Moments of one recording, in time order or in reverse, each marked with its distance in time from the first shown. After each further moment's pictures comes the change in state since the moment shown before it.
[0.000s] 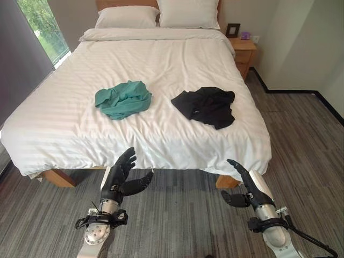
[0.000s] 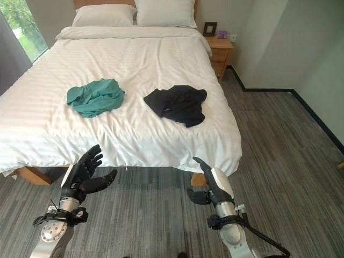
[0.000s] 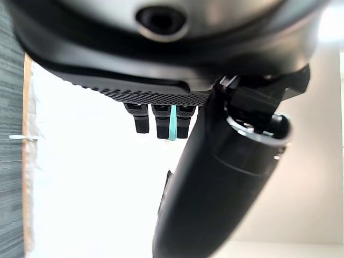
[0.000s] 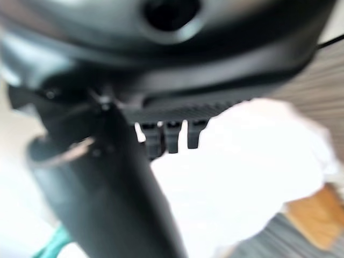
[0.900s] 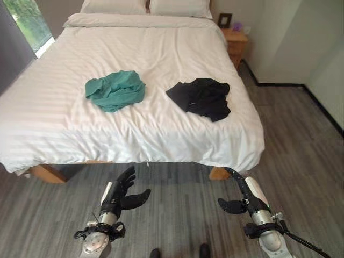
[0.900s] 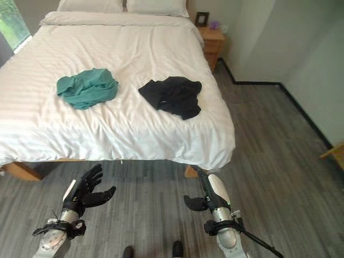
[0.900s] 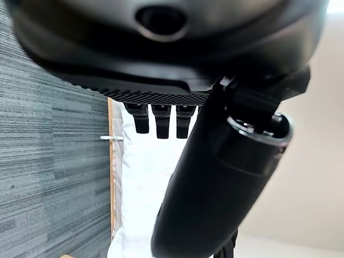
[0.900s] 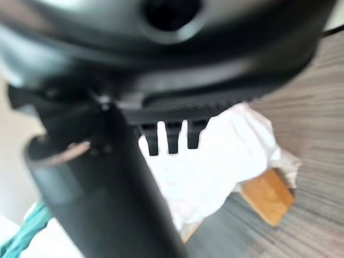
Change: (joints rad) left arm 0.009 -0.068 0.015 0.123 0.010 0.052 0.008; right arm 0.010 0.059 0.004 -0.048 -0.024 0.043 -0.016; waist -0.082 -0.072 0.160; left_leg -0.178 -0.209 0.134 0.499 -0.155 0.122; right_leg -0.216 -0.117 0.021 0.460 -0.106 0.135
